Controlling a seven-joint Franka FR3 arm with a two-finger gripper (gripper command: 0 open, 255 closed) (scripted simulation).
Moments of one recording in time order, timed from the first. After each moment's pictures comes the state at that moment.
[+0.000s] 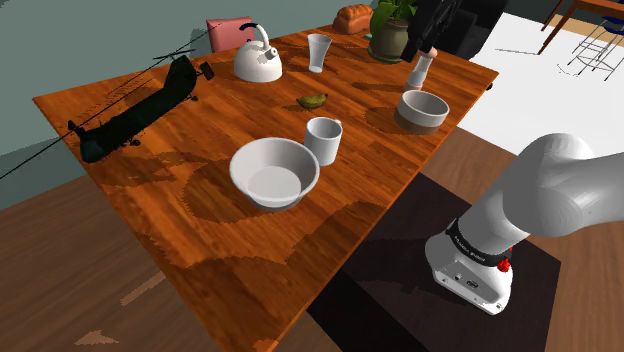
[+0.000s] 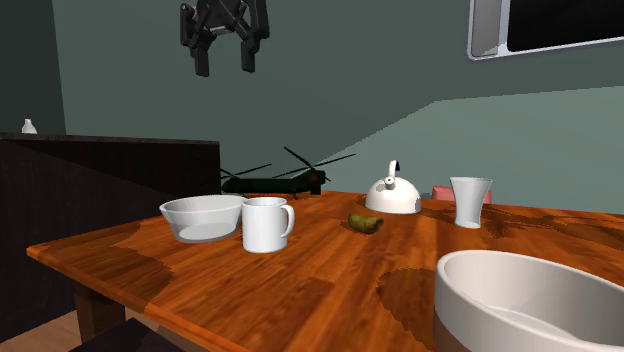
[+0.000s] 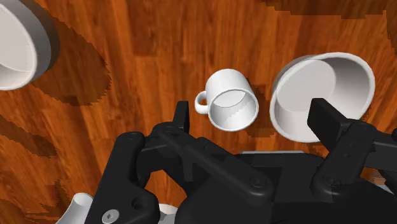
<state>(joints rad) 0.01 -0.83 0.04 -2.37 0.09 1.61 -0.05</state>
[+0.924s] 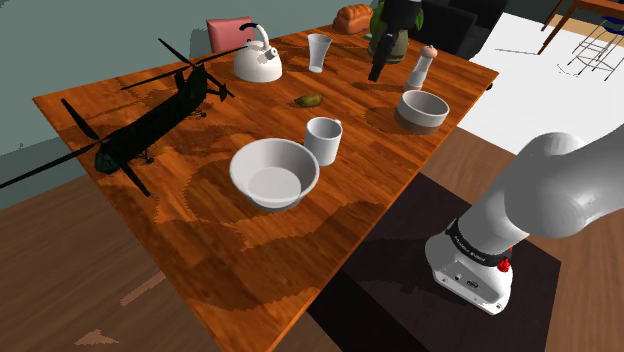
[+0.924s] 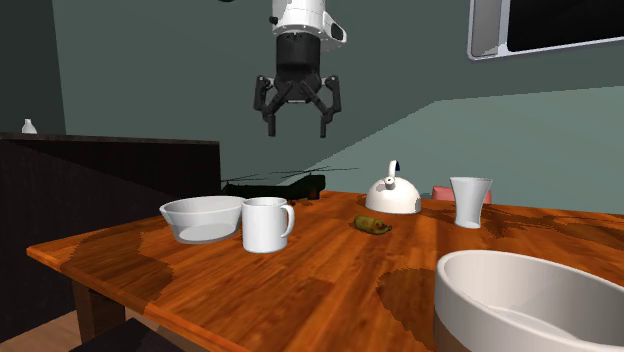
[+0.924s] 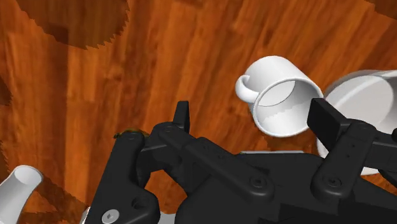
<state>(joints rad) 0.05 -0.50 -0.13 -2.37 -0.01 1.92 -0.46</state>
